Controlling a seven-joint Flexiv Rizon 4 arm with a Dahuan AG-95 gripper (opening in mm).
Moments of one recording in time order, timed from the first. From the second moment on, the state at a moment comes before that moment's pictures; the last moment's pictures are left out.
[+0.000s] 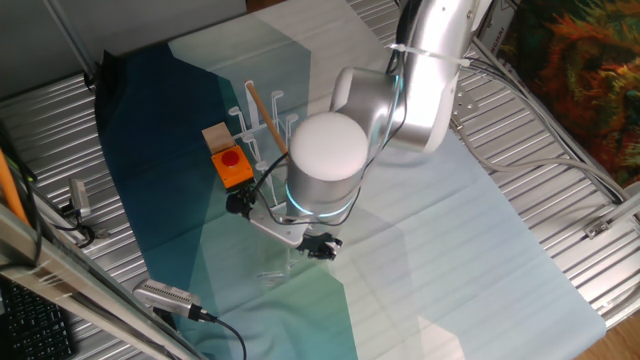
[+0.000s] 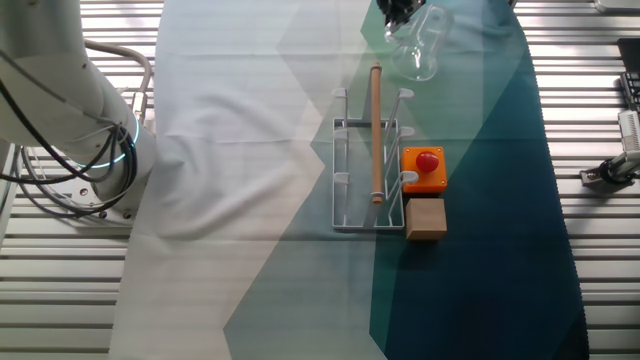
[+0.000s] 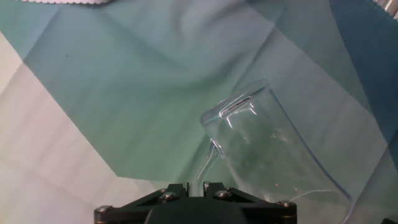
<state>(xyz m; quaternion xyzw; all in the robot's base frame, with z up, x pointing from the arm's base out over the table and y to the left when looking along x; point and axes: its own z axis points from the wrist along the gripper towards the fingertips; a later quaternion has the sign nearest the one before) 0.502 0.281 0.105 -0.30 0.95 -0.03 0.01</state>
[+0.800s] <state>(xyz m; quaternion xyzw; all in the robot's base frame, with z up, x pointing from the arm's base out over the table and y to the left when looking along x) 0.522 0.257 0.140 -0.31 0.95 -0.01 0.00</state>
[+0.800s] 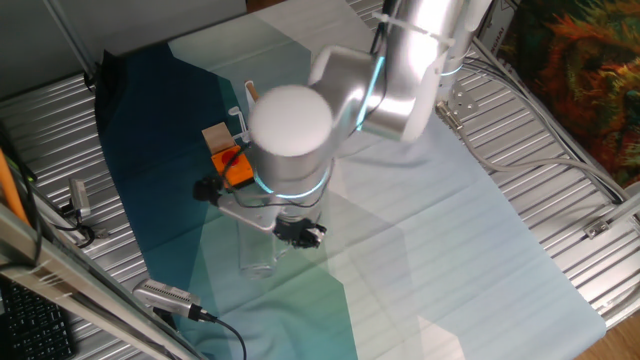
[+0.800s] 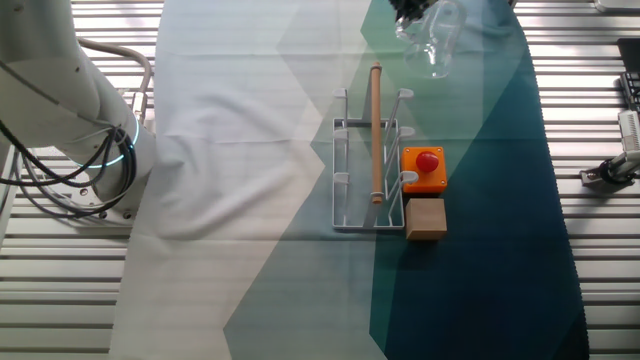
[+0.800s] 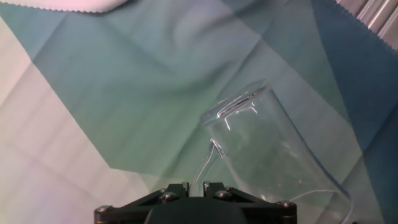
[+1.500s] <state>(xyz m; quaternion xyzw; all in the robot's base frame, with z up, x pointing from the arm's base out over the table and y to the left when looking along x) 0.507 0.223 0.175 -0.30 0.95 0.00 0.02</state>
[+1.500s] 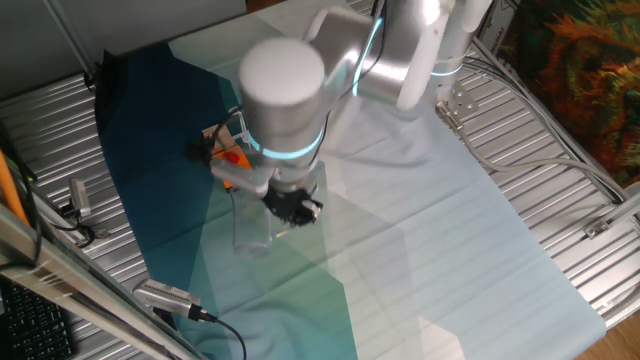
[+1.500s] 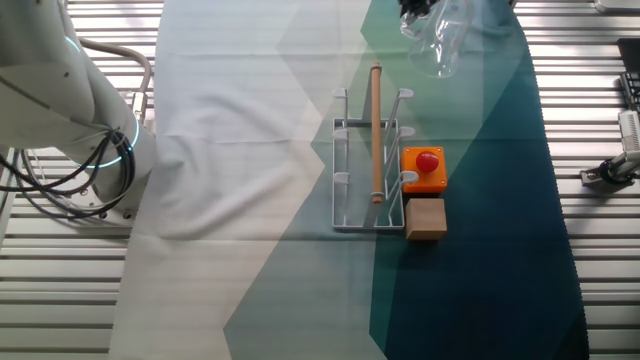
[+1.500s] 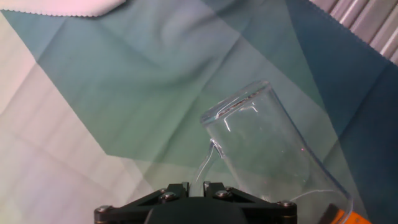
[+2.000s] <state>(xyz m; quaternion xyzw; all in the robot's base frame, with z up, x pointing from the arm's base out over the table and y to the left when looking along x) 0.501 0.204 0.197 -0.29 0.95 0.02 0.05</state>
